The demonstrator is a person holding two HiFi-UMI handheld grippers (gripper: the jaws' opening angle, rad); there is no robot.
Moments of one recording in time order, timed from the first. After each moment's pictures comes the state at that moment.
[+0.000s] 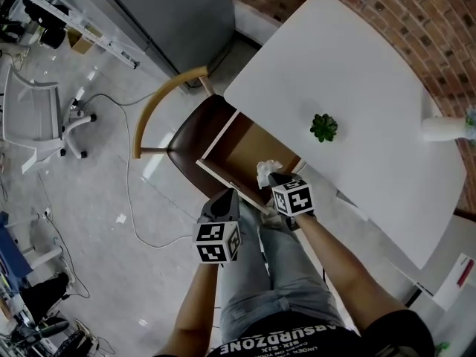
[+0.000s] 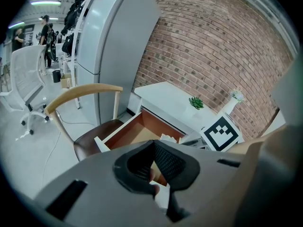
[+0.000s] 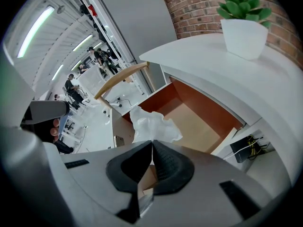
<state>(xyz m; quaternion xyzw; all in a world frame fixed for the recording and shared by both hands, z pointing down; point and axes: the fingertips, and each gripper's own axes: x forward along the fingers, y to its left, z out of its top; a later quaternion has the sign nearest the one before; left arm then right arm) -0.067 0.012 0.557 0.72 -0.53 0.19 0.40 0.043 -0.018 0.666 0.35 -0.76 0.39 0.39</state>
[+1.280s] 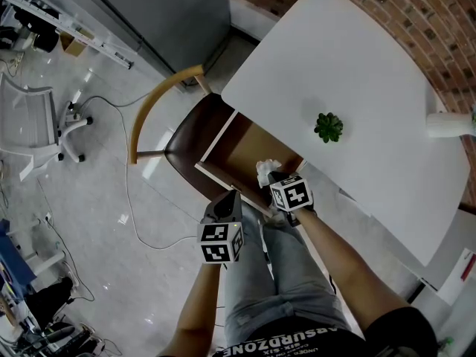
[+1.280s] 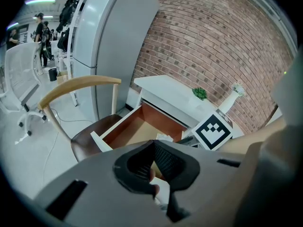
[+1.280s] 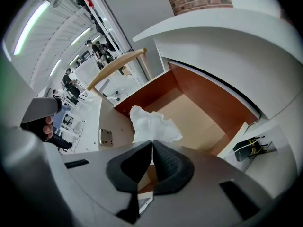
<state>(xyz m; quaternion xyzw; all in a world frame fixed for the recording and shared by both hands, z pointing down) -0.064 0.008 0.593 0.73 -0.51 0.21 0.40 0.041 -0.022 0.713 0.33 -0.75 0.40 0.42</state>
